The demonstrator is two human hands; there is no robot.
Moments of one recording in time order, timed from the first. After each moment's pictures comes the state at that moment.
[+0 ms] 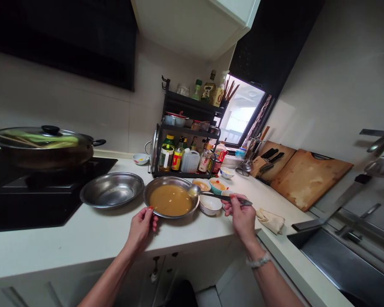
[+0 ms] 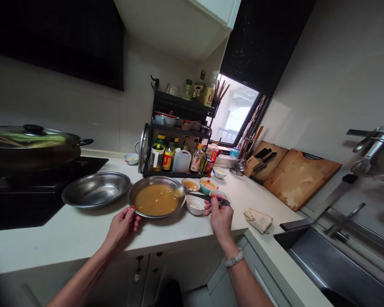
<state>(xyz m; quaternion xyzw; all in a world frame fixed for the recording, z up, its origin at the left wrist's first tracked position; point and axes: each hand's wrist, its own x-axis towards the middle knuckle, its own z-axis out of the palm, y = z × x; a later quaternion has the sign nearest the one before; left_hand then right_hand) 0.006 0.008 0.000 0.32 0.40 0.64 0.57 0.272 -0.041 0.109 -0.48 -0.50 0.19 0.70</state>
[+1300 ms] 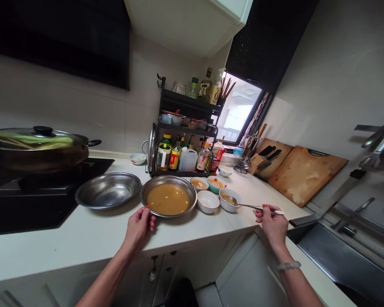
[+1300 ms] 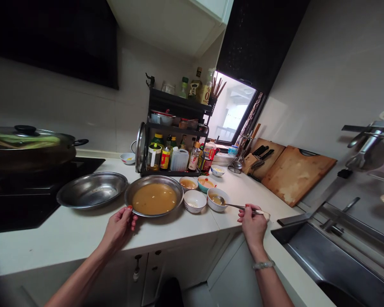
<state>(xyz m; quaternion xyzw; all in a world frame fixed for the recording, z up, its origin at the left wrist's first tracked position) 0.004 0.010 -0.007 0.32 0.39 0.64 0.58 0.391 -0.064 0.087 -0.65 -0.40 0.00 0.65</state>
